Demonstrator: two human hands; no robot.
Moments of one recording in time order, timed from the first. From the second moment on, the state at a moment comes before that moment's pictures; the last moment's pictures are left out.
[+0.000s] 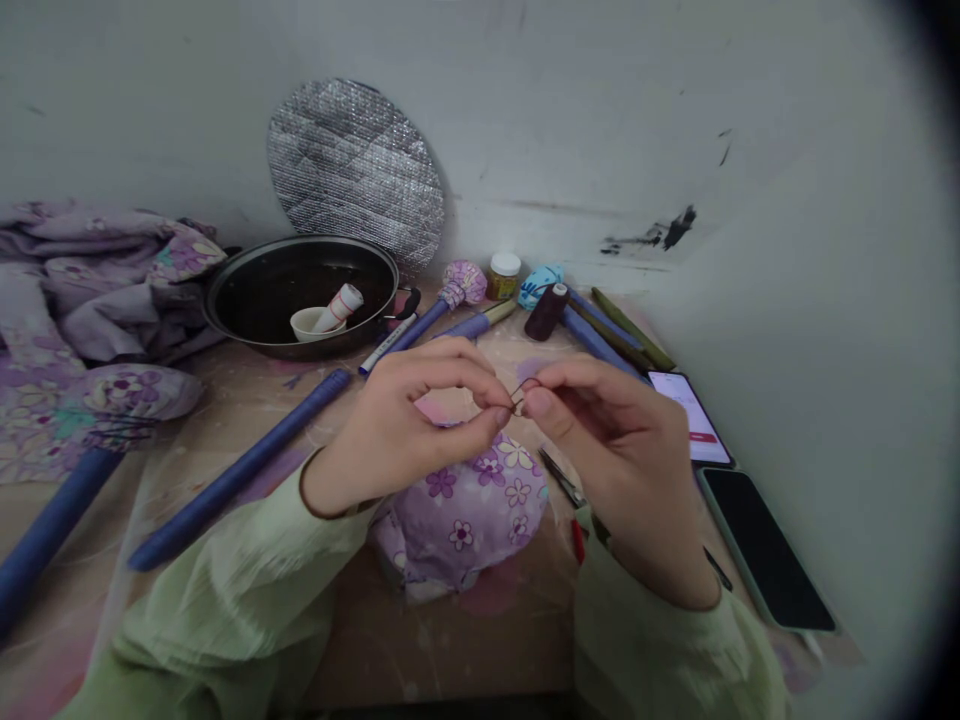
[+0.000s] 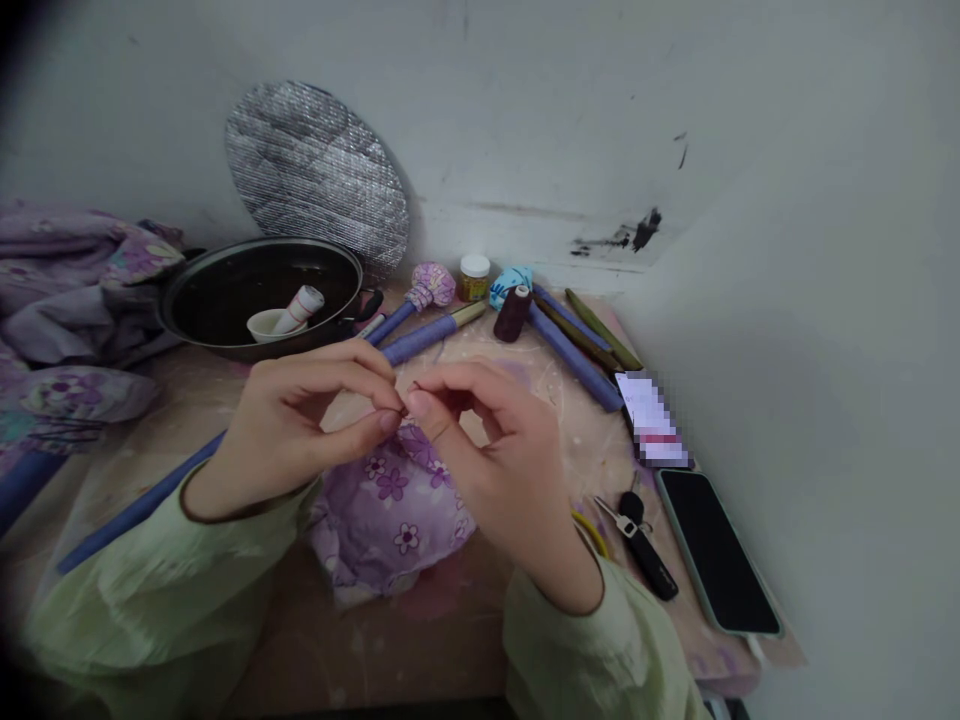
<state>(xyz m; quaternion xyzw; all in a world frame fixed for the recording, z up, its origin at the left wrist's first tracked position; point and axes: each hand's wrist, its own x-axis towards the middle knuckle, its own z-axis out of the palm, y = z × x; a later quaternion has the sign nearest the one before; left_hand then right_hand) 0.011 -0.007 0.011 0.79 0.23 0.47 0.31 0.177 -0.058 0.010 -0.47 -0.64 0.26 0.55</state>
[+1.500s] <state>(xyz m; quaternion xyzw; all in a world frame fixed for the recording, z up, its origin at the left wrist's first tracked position) 0.026 -0.016 -0.003 0.46 0.23 0.37 0.77 0.178 -0.056 0.003 -0.39 -0.53 0.40 0.64</state>
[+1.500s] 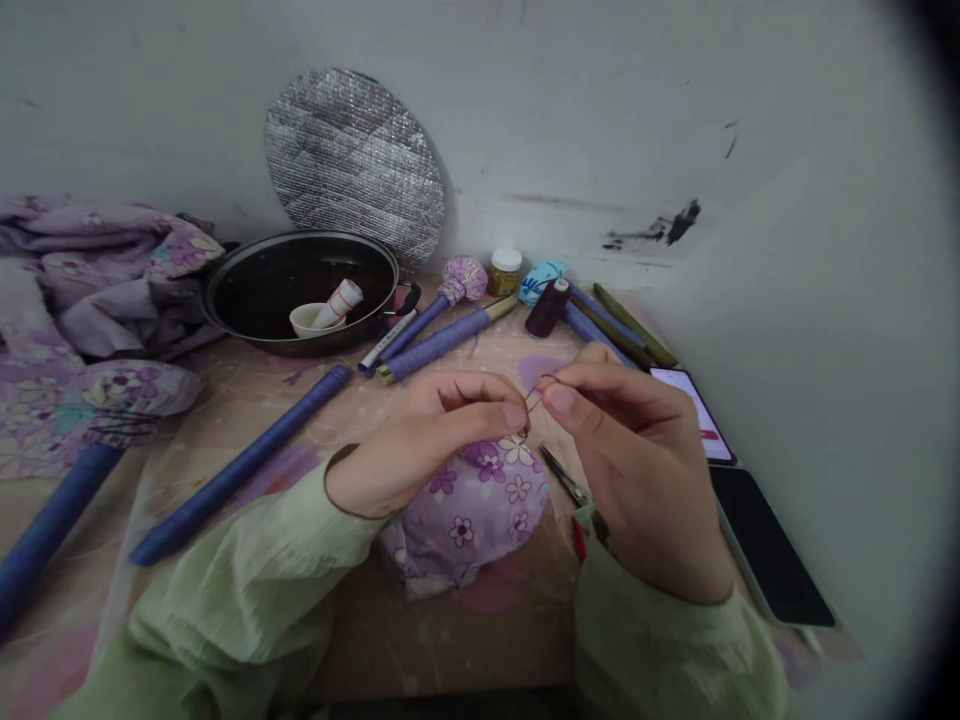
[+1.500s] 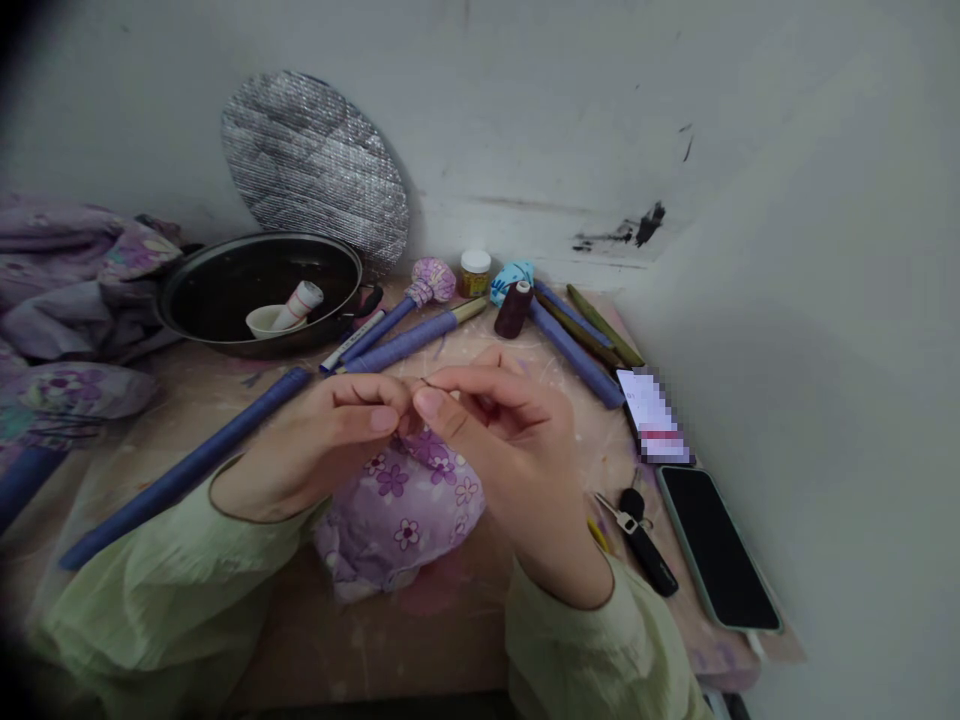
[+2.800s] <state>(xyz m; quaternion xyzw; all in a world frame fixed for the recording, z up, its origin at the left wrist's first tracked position) 0.027 -0.019 -0.006 0.50 0.26 0.51 0.65 0.166 -0.067 0.009 -0.51 -0.64 0.19 0.55</state>
